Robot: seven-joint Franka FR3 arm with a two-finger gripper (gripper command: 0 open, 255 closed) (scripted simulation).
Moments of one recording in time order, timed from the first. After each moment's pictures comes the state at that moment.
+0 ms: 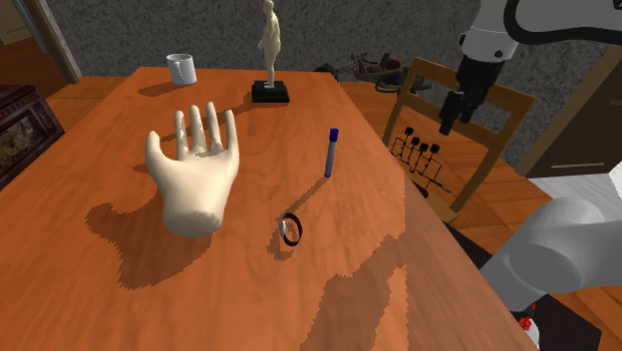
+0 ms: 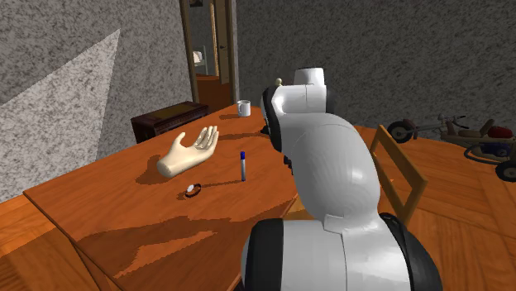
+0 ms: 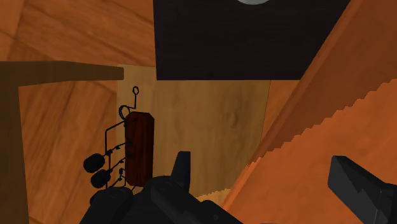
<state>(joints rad) -0.01 -0.83 -0.04 -2.37 -0.11 1.52 -0.02</state>
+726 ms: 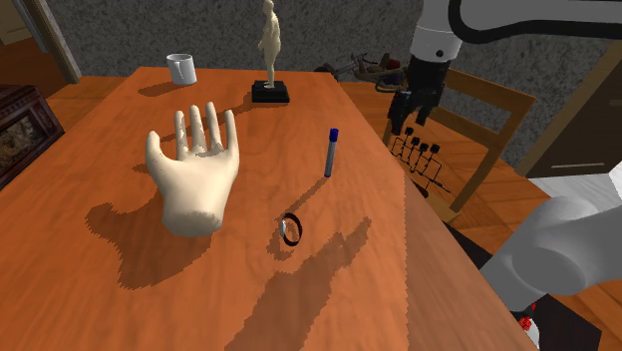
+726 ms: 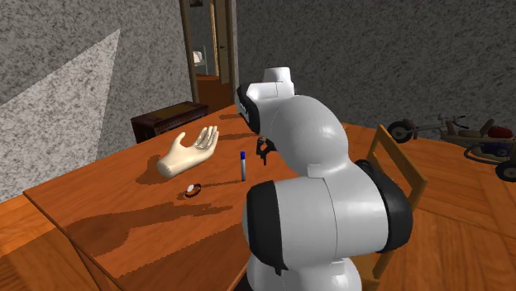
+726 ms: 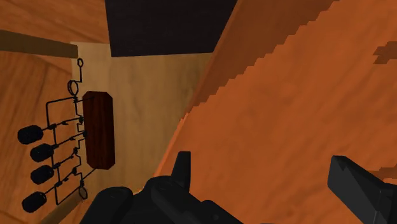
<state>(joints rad) 0.04 -0.63 0.11 -2.27 0.02 1.62 0.18</state>
